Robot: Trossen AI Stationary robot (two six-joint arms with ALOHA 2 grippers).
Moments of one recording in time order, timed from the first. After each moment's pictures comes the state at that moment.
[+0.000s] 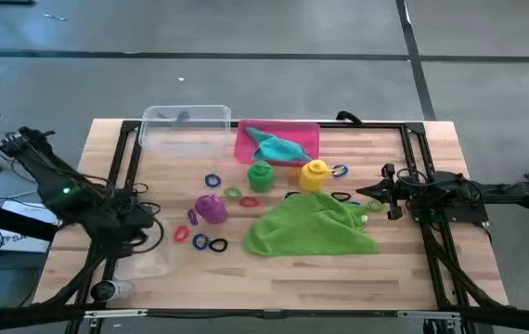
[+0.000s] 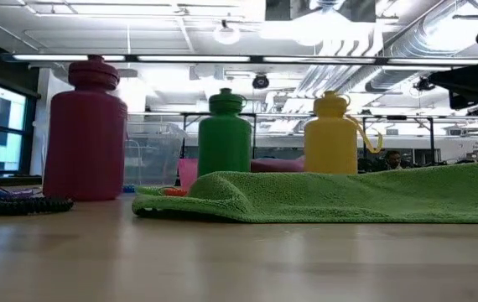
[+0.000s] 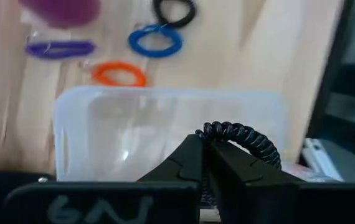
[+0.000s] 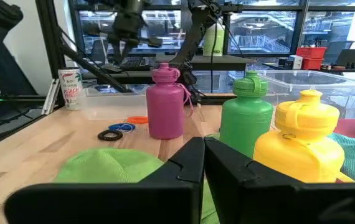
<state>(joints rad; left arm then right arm) -0.82 1.00 1.07 -1.22 -0.11 -1.04 0.00 0.02 0.01 0.01 0.00 0.00</state>
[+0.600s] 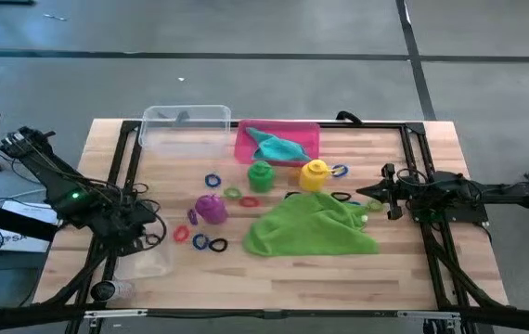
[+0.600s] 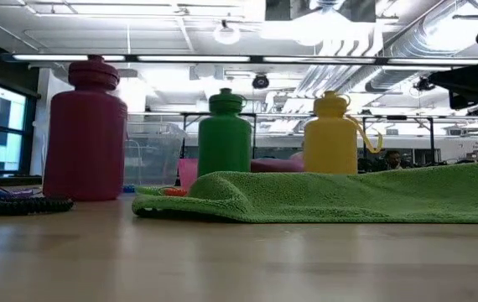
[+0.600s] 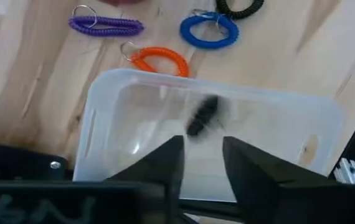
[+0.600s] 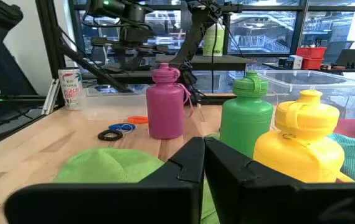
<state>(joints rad) -0.82 1.00 1.00 -1.23 -0.14 -1.18 0.00 0.02 0.01 0.01 0.00 0.00</state>
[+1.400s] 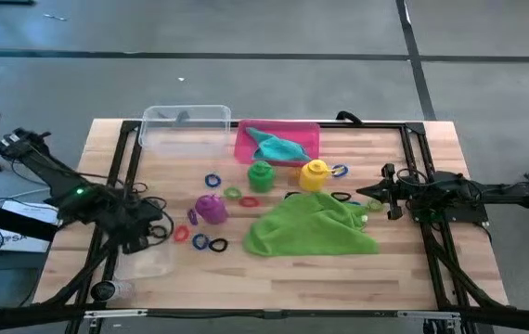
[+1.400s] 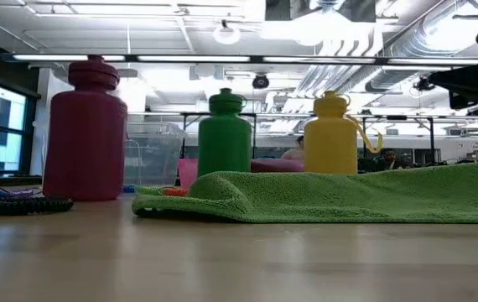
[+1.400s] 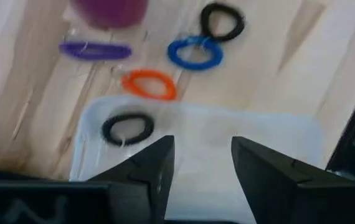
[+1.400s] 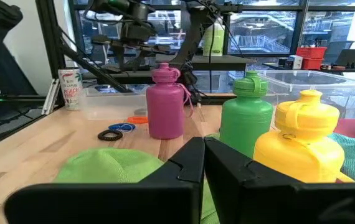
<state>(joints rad) -0.71 0.99 1.00 -1.15 -0.14 -1.06 0.00 0.02 0.01 0.01 0.00 0.00</state>
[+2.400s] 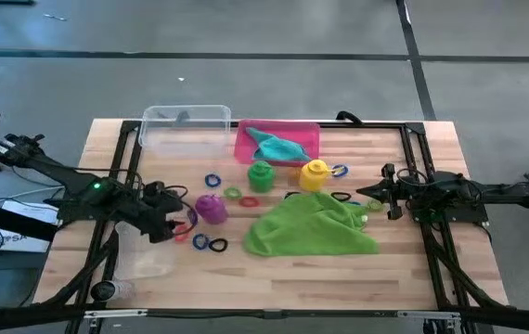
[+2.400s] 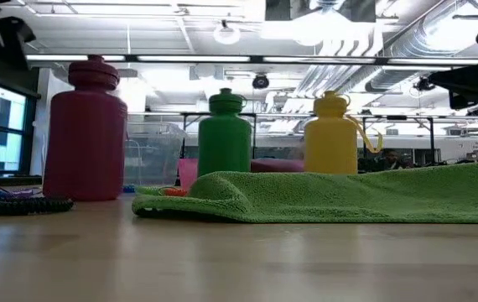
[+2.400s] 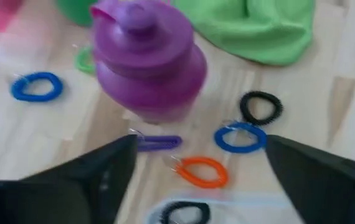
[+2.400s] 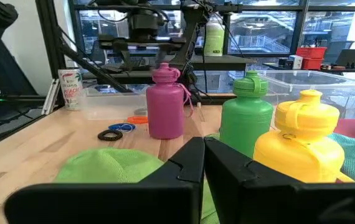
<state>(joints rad) -0.55 1.03 1.00 -1.02 -0.38 -0.73 0.00 0.02 0.01 0.01 0.00 0.00</state>
